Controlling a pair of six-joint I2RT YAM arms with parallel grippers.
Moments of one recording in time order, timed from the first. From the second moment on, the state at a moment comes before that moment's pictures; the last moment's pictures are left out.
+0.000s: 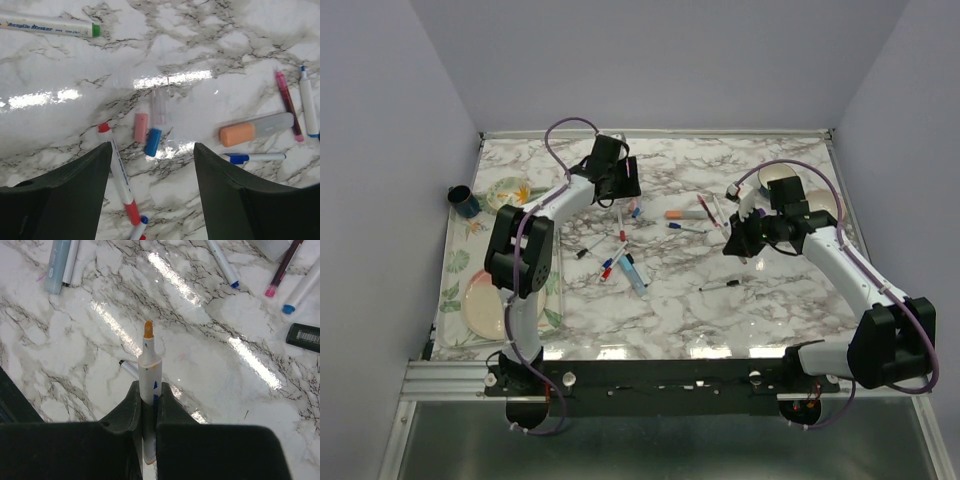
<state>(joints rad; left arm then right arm) -0.39 2.04 1.56 -0.32 0.07 -0.44 0.21 1.32 0.97 -0.63 -0.56 -0.38</state>
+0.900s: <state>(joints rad) -0.38 1.09 1.05 -0.28 0.04 -0.31 0.19 1.47 1.05 -0.61 -0.48 -0.37</state>
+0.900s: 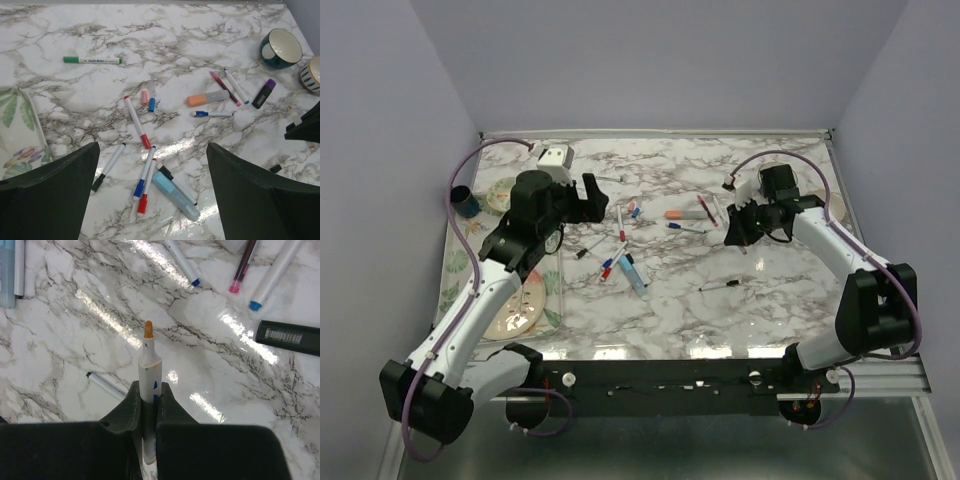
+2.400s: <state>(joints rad) -0.38 0.90 0.85 -0.30 -0.05 -0.20 0.15 2.14 1.73 -0.79 -0.36 -0.38</state>
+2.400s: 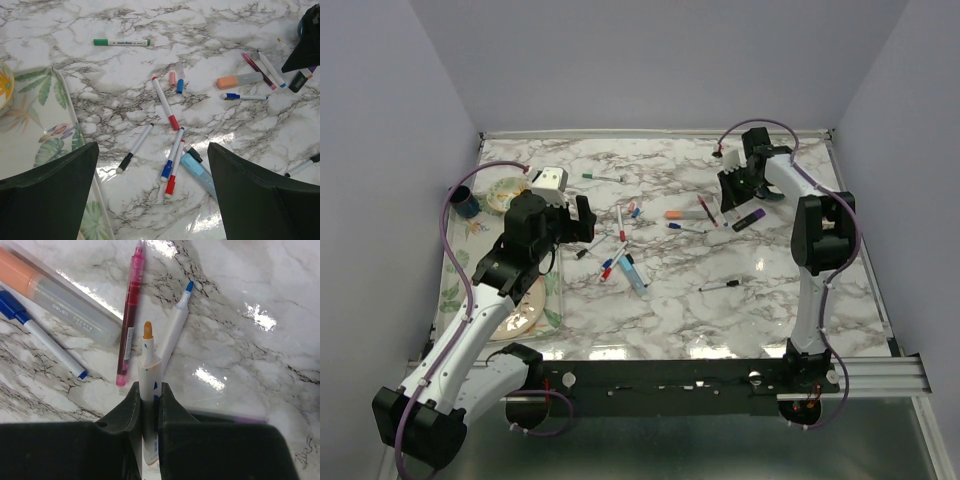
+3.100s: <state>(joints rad) -0.38 0.90 0.85 -0.30 -0.05 -0.20 0.15 2.22 1.80 -0.84 -0.38 -0.36</state>
